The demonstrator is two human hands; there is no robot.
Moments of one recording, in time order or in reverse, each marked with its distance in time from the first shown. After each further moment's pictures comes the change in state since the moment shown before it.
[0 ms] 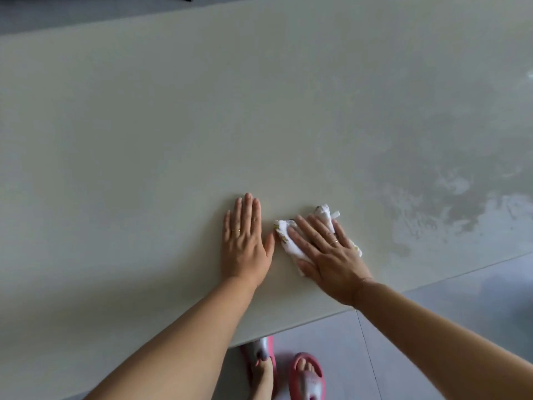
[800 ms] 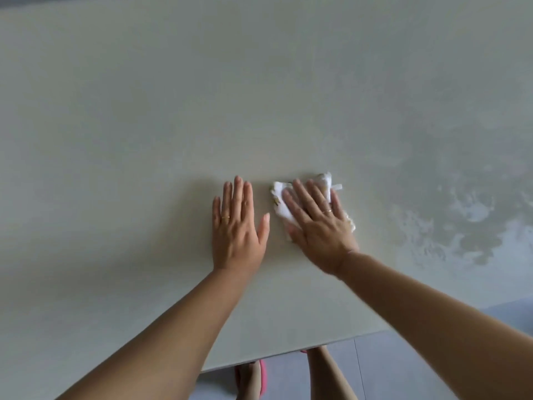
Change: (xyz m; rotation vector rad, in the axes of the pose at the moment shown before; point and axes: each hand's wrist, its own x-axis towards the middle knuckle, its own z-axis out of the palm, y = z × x) left_hand 0.052 0.011 -0.012 -0.018 0.127 -0.089; right_hand 0.085 0.038 -0.017 0.025 0.033 0.011
